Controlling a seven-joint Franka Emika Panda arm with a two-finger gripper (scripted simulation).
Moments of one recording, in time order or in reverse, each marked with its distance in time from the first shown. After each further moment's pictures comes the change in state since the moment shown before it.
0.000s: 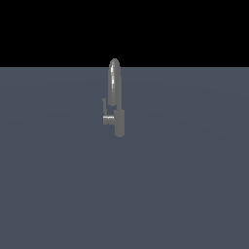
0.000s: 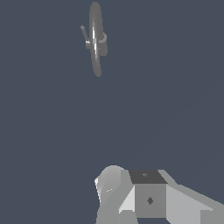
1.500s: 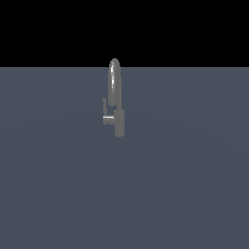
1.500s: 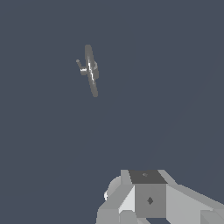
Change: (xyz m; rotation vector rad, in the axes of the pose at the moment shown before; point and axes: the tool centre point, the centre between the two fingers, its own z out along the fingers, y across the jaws) arm -0.003 -0.015 -0.056 -0.042 0.135 0.152
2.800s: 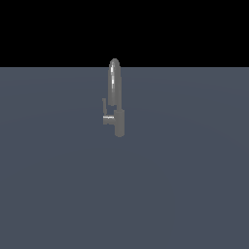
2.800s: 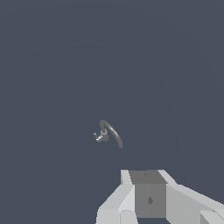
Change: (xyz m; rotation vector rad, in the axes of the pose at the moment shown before) arm 0.000 -0.143 -0.129 -0.090 0.516 0.566
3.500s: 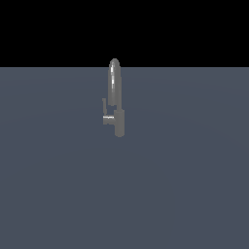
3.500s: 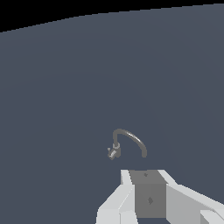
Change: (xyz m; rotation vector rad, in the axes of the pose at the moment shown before) arm -0.033 -0.123 0.062 -0.127 0.181 0.185
